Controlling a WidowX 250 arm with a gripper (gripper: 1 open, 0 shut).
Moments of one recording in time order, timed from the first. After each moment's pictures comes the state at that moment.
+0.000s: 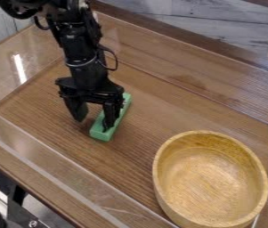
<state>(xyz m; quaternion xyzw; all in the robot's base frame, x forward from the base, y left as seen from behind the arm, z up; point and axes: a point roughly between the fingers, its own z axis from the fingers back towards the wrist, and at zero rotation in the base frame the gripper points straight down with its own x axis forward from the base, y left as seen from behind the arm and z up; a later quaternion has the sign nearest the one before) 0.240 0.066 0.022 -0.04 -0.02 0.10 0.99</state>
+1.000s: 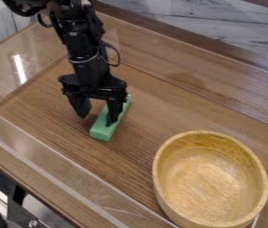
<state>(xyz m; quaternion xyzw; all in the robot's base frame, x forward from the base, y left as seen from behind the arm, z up) 0.248 0.066 0.020 -0.04 -0.02 0.12 0.99</state>
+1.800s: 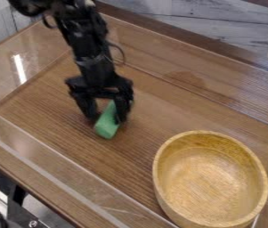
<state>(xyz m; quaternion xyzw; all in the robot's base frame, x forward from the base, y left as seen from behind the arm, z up) 0.255 0.057 0.010 -0.05 -0.01 0.14 0.99</state>
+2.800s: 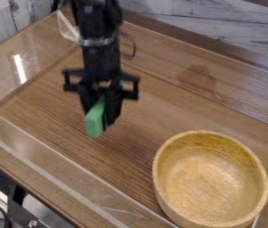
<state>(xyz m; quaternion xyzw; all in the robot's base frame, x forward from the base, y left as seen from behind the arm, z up) 0.221 0.030 0.080 -0.06 0.09 0.11 0.99</state>
